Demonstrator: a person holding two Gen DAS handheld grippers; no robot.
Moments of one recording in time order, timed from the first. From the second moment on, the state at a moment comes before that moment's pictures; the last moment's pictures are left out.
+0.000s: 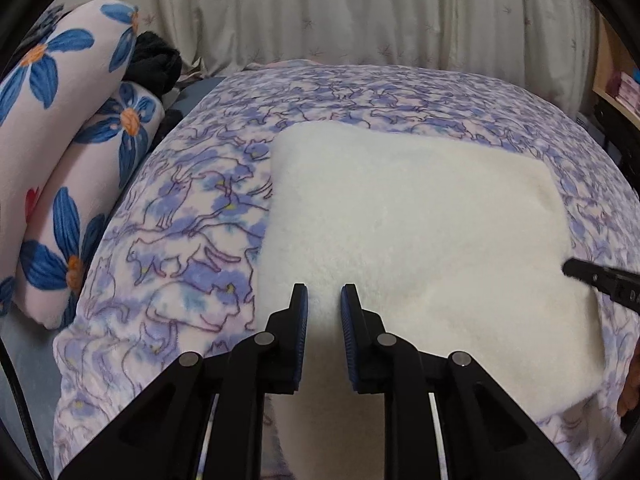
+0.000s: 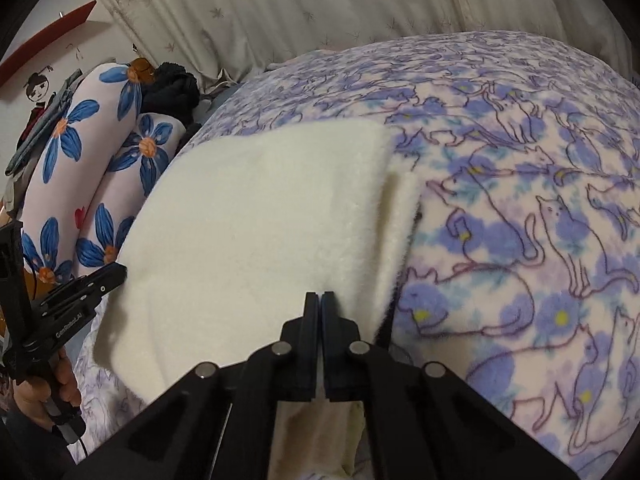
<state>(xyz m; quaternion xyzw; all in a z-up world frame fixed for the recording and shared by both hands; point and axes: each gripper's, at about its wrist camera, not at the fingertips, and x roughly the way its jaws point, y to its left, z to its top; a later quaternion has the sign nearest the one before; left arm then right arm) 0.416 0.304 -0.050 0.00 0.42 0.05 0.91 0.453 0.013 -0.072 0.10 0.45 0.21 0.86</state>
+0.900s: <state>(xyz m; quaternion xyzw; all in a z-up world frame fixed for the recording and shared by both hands) 0.187 0.152 0.033 -0.04 0.38 -0.01 0.92 0.227 -0.098 0.003 0.11 0.46 0.18 0.86</state>
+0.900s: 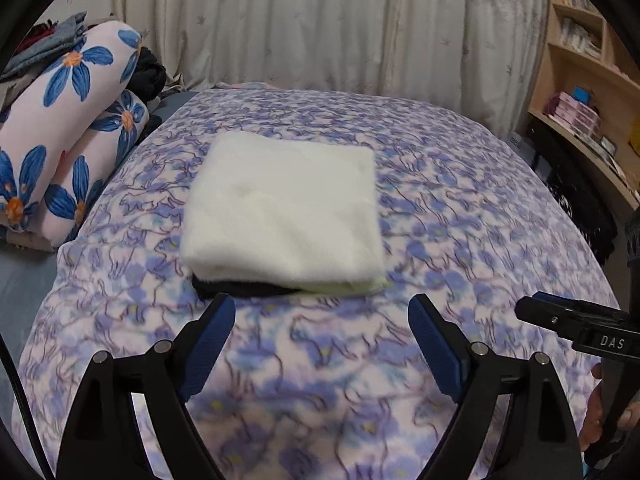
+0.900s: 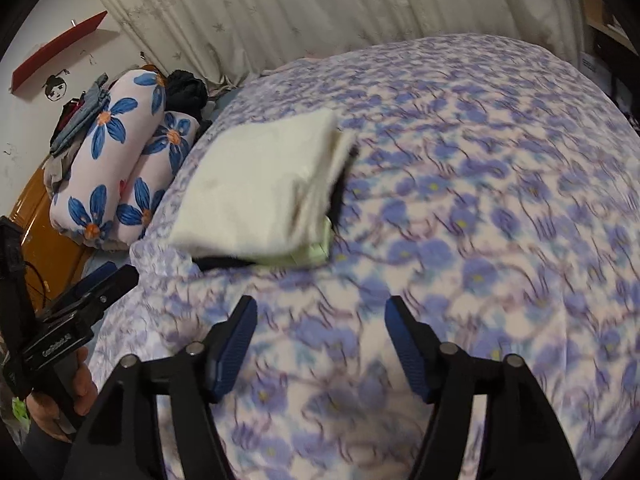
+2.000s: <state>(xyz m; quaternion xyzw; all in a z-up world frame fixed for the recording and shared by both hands) -0.001 0.027 0.021 -0.03 0.38 0.04 0.93 0.037 -0.157 0.000 0.08 0.42 0.10 0.90</state>
